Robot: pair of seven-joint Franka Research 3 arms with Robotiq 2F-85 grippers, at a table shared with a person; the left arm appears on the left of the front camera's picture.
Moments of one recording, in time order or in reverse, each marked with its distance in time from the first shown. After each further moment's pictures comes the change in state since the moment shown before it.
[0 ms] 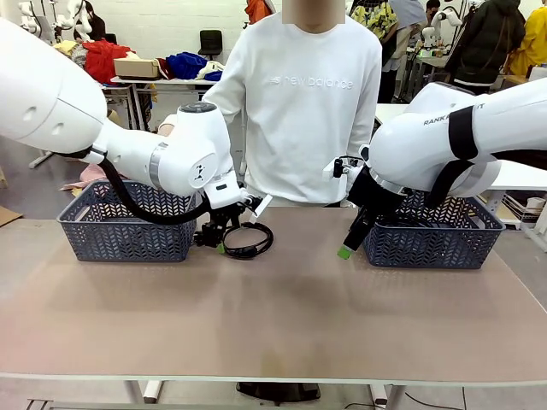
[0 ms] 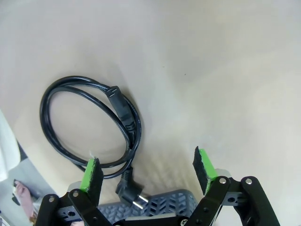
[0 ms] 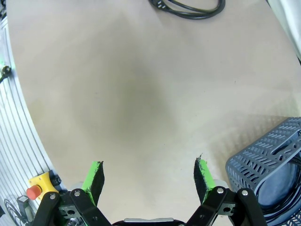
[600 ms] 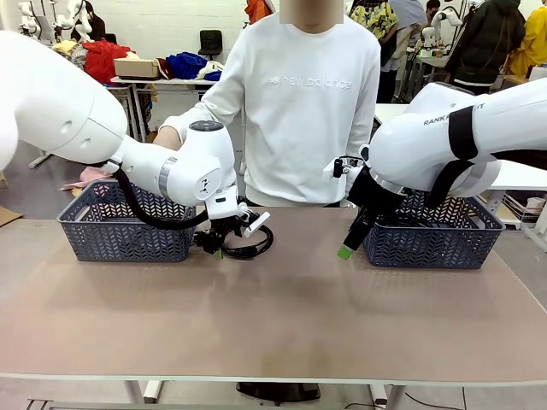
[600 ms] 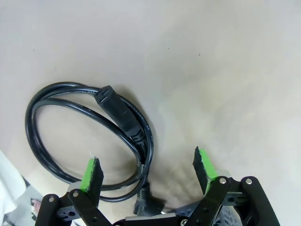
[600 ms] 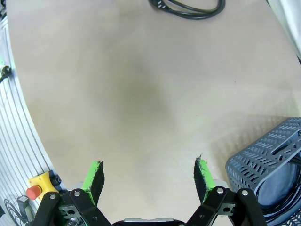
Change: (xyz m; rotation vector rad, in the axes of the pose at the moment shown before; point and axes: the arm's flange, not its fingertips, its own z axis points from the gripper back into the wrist) left arm -0.013 0.019 -0.049 -0.035 0.015 -0.168; right arm 0.000 0.000 0.000 0.000 0.000 0.000
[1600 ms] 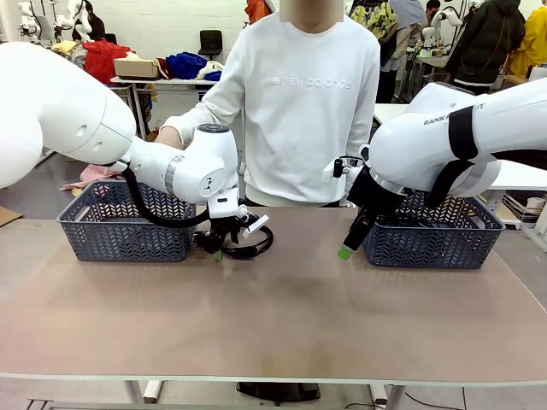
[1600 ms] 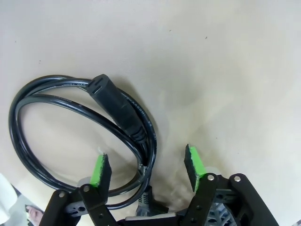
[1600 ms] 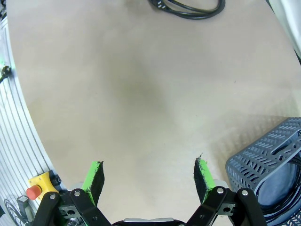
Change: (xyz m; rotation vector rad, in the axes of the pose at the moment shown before) left arm -0.012 0.014 -0.016 -0.074 0.006 -0.012; right arm 0.000 0.000 0.000 0.000 0.000 0.000
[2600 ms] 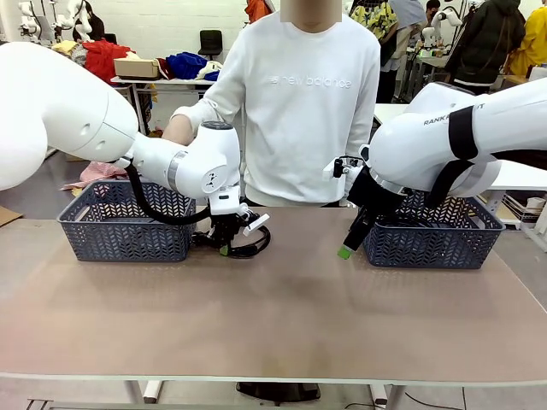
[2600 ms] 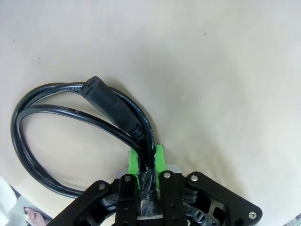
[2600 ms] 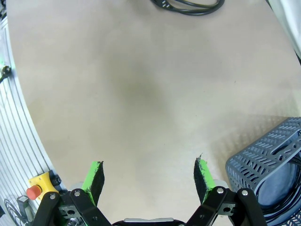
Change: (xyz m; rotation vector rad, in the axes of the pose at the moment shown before) left arm -0.001 0.006 0.002 -0.030 0.009 -0.010; right arm 0.000 0.000 0.000 0.000 0.000 0.000
